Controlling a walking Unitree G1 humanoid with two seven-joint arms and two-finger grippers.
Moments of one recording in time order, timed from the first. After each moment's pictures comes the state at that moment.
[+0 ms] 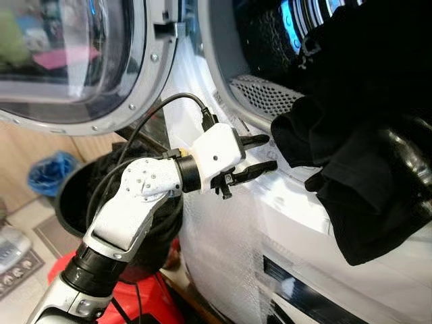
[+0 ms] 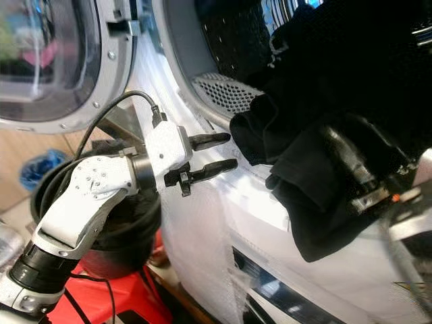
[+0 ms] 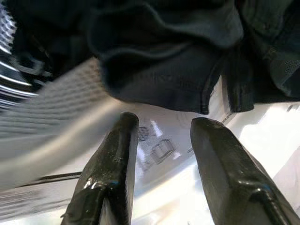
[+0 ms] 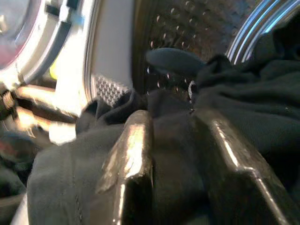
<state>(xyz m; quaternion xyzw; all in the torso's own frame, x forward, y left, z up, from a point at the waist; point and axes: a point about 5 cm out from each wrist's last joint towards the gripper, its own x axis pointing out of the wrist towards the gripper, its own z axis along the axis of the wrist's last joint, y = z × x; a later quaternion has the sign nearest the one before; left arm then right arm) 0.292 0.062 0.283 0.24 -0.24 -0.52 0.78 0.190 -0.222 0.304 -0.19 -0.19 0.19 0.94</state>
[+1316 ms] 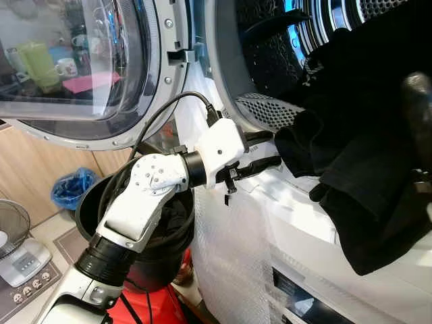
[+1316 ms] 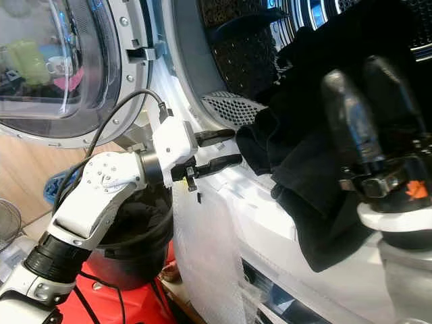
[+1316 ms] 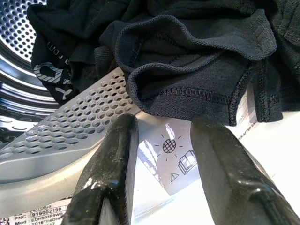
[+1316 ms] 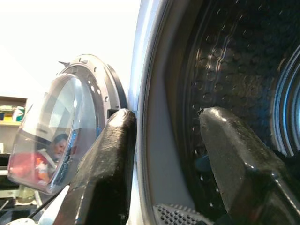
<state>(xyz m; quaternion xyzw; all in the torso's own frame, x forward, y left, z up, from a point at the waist) 0.306 0.056 0.278 0.21 -0.25 -0.52 0.79 0.192 -0.177 0.323 0.05 -0.36 0.30 0.88</state>
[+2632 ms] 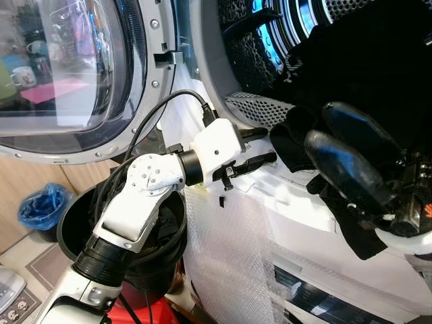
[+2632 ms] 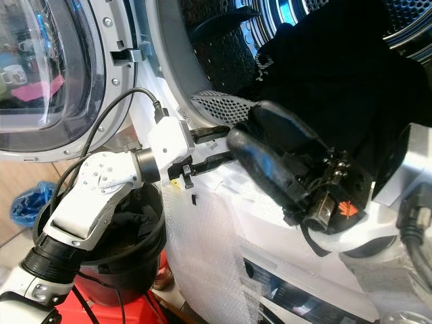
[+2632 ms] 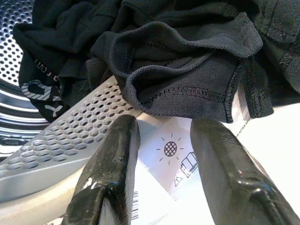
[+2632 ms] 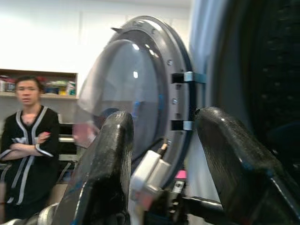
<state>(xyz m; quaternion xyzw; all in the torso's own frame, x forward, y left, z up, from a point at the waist) 0.307 0.061 0.279 0.23 -0.26 -0.50 0.80 0.197 -0.150 0.311 0.06 -0.27 0.47 0.84</state>
